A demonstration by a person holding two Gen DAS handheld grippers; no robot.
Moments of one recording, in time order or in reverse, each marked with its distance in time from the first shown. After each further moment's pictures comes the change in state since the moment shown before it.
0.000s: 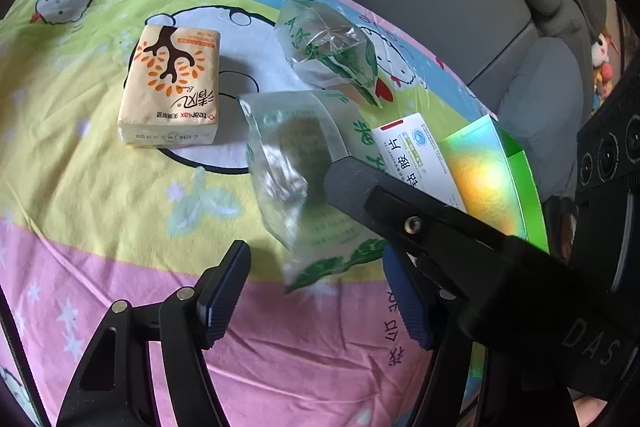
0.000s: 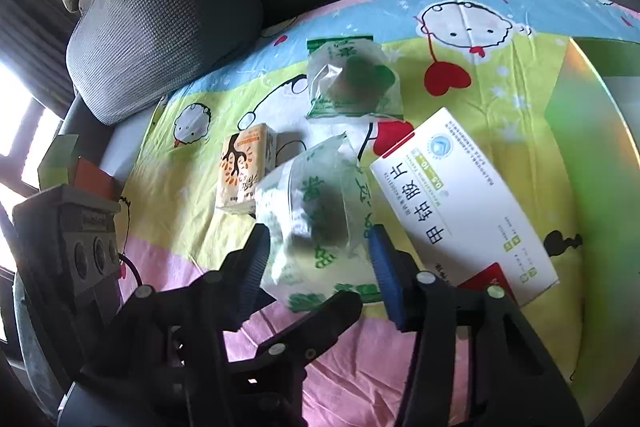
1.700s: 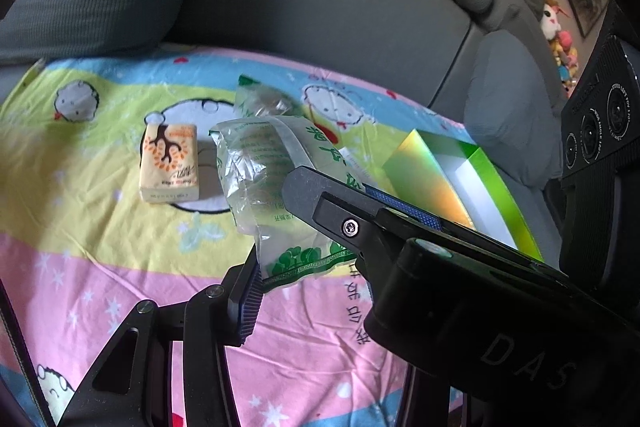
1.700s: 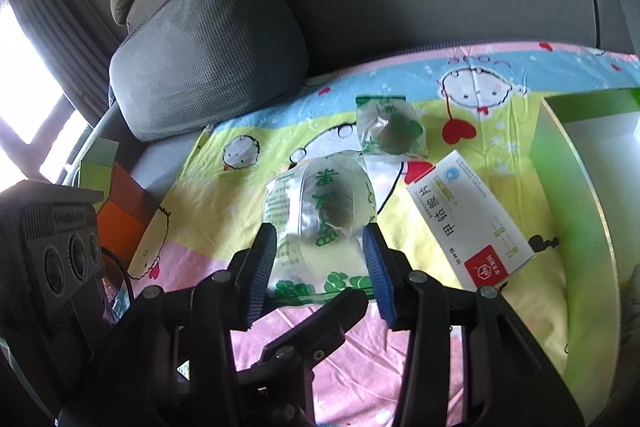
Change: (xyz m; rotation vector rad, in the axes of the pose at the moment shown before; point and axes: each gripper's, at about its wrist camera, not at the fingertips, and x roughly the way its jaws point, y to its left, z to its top) left arm -0.059 -0.055 -0.028 0.203 -0.223 0.029; right arm -0.065 0.031 -0.027 -0.091 -0.221 0.041
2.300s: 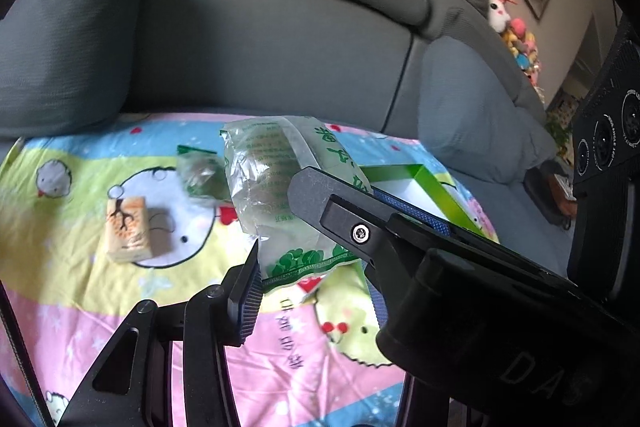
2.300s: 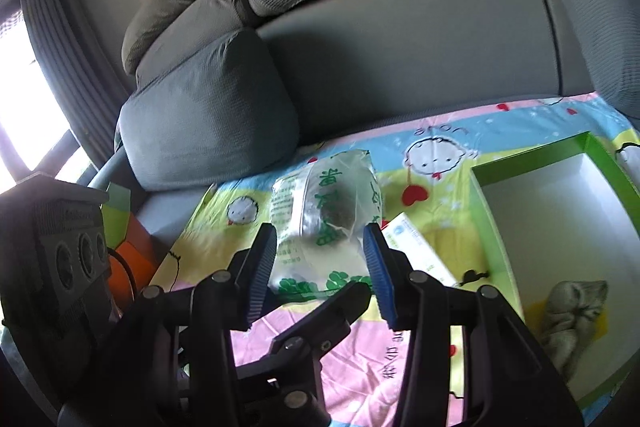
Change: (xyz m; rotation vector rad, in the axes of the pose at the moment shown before) left arm -0.025 -0.071 0.016 0.155 -0.113 -0.044; right arm -0.083 -0.017 0.007 0.009 -0.217 -0.033
